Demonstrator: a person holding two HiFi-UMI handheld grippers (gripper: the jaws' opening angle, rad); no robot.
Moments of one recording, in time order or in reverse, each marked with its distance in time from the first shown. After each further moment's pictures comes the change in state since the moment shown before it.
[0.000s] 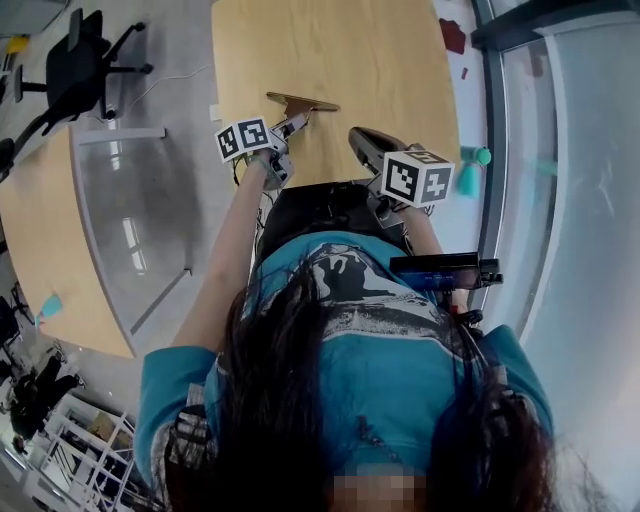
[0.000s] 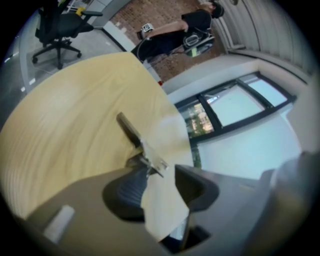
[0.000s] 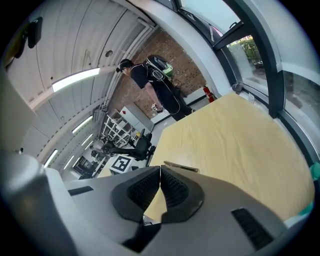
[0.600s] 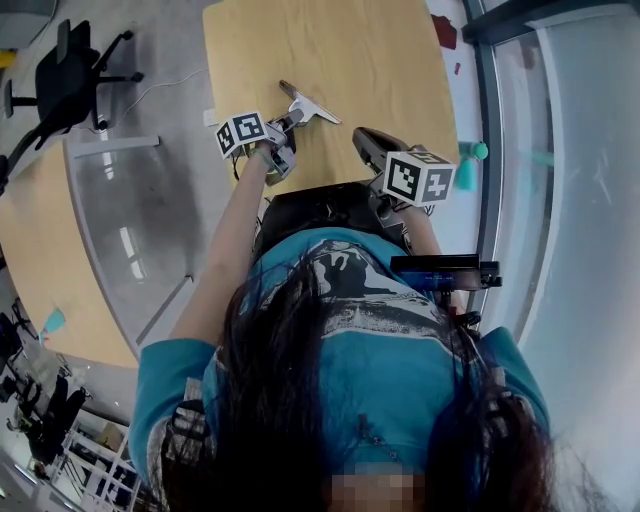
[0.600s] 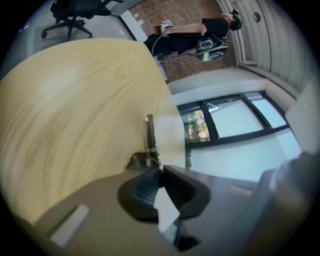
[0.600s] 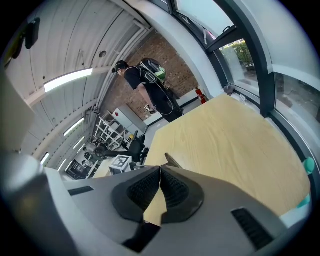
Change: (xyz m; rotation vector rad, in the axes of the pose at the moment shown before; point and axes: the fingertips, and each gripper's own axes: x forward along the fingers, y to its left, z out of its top) left arm 0.029 -0.007 0.013 -0.155 0.015 -0.089; right arm -0.003 -0.024 0.005 0.042 -0.025 -0.073
